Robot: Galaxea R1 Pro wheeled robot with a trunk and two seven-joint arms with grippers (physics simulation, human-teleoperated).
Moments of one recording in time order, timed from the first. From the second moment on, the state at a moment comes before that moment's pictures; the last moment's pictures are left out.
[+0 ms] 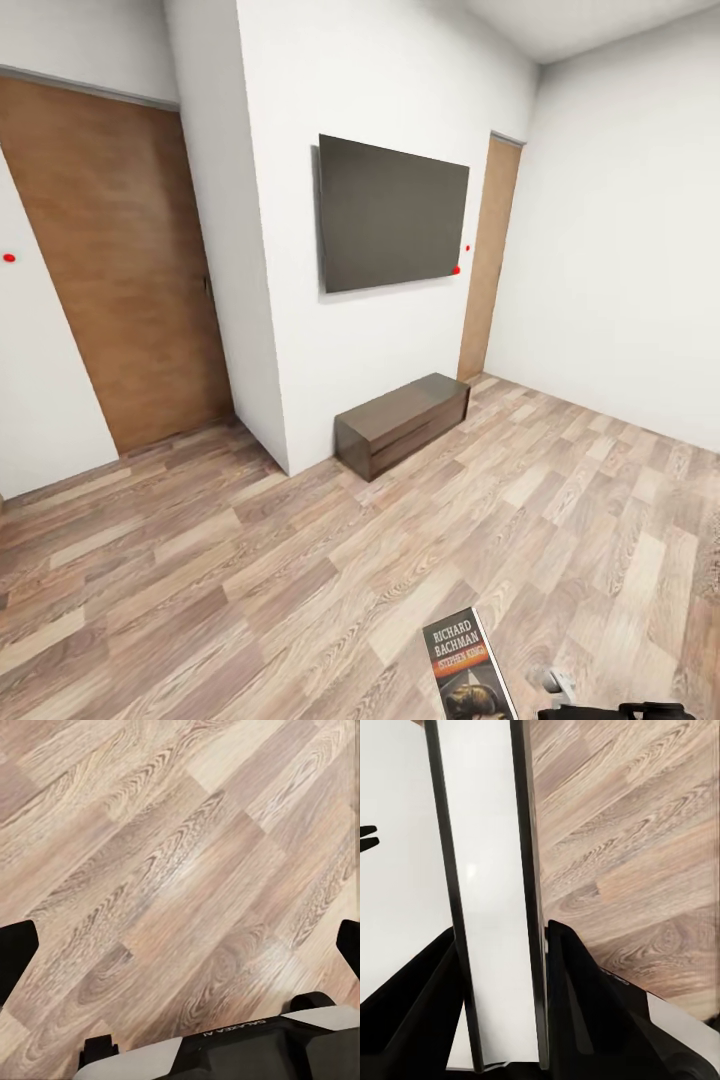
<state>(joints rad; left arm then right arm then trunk) -0.37 0.08 0.20 -0.02 -0.14 -0.22 -0.38 -0.36 -0.33 0.05 -0.41 -0.08 0.34 1.09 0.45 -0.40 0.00</state>
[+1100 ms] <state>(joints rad) -0.37 0.08 0.20 -0.02 -0.14 -0.22 -0.38 -0.36 -0.33 0.05 -0.41 -0.08 0.34 1.09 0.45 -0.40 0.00</state>
